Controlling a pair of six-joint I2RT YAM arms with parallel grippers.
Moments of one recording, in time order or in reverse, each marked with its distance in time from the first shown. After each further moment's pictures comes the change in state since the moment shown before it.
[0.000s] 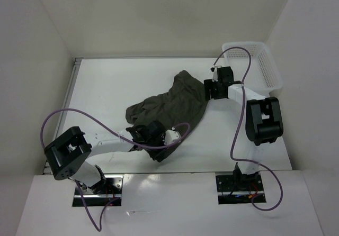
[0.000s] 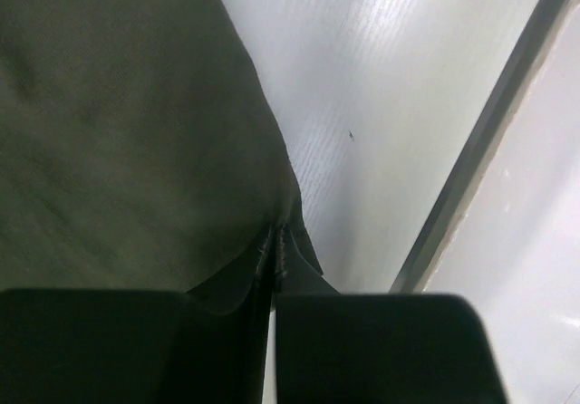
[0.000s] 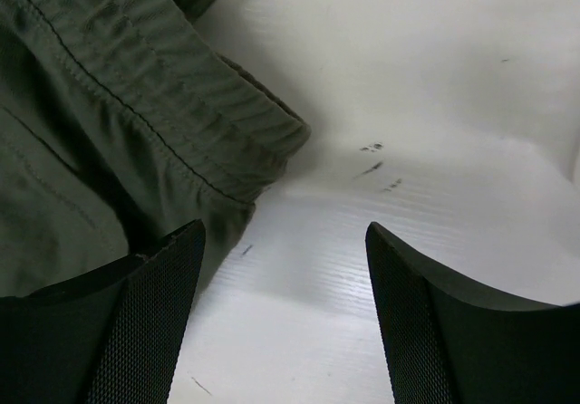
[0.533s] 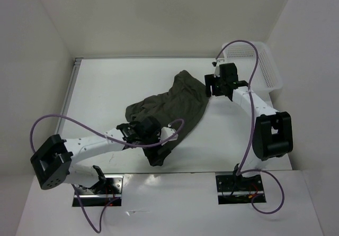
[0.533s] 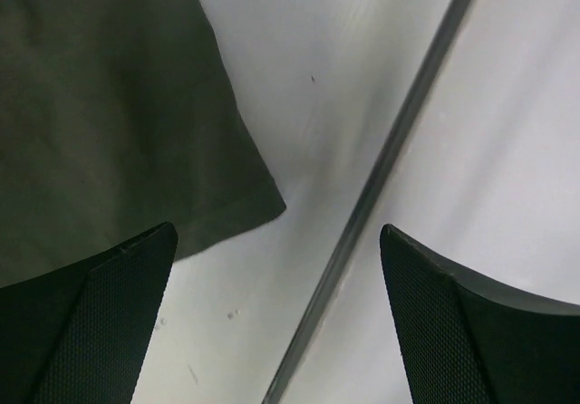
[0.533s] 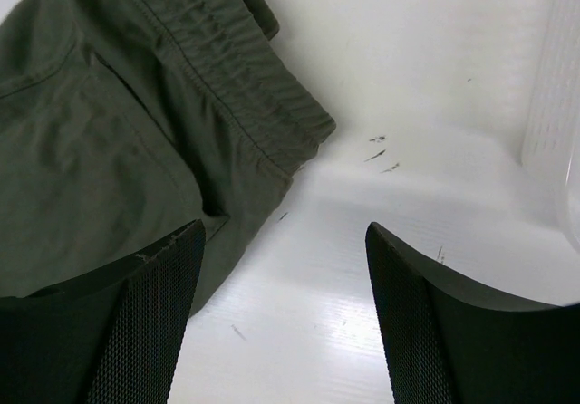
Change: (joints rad) left arm 0.026 -0.171 0.075 -0.263 0.023 0.003; right arm 0.039 -0.198 -0.014 -0.067 0.006 0.024
